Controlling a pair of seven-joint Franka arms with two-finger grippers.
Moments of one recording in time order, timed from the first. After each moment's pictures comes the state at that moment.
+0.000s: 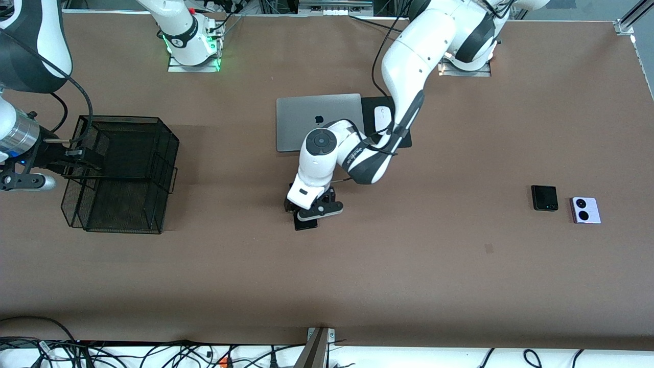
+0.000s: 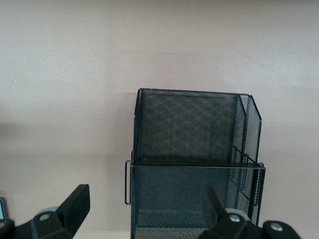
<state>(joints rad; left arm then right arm) -0.71 1.12 -0.05 -0.92 0.08 2.28 -1.09 -0.03 0.17 0.01 -1.64 -0.06 1.82 -0.02</state>
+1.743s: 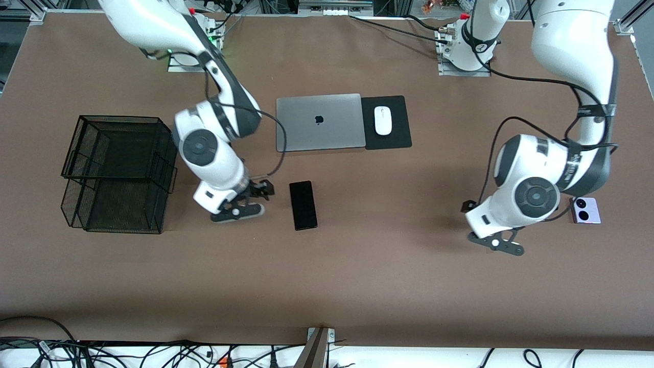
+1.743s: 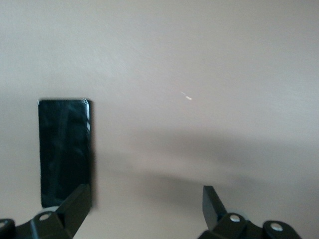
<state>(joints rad) -0.11 0.59 -0.03 -1.50 0.20 1.95 0.12 0.43 0.64 0.06 -1.58 -0.01 2.30 0.33</state>
